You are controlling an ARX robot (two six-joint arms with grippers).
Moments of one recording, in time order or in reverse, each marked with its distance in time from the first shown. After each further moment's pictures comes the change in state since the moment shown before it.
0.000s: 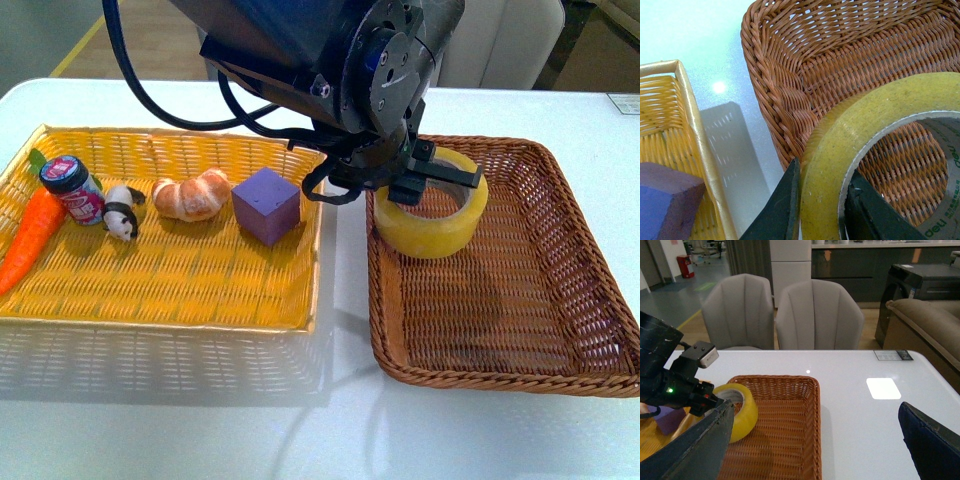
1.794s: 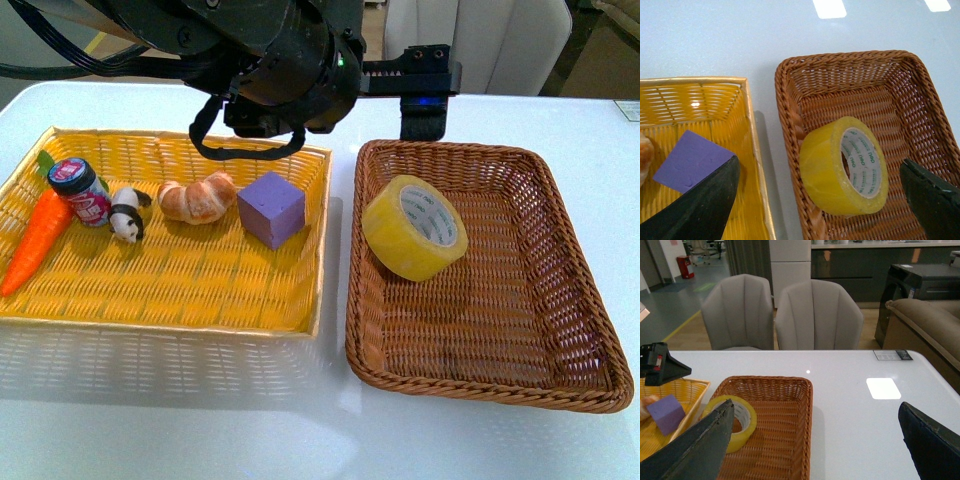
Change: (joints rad) left arm 0.072 -0.379 -0.412 0.224 0.073 -0.167; right arm 0.000 0.000 0.000 0.000 0.000 0.000
